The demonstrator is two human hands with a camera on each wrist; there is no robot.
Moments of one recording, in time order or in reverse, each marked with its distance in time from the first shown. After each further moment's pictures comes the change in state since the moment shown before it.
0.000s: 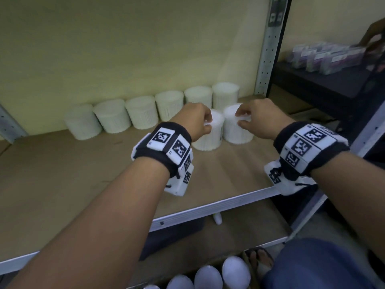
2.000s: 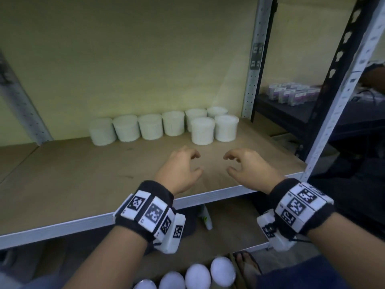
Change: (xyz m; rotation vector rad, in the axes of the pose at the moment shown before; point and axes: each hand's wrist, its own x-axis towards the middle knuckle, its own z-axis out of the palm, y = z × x) left_hand -0.148 0.028 -0.003 -0.115 0.086 -0.072; right_hand -0.129 -0.021 0.003 0.097 -0.044 -0.129
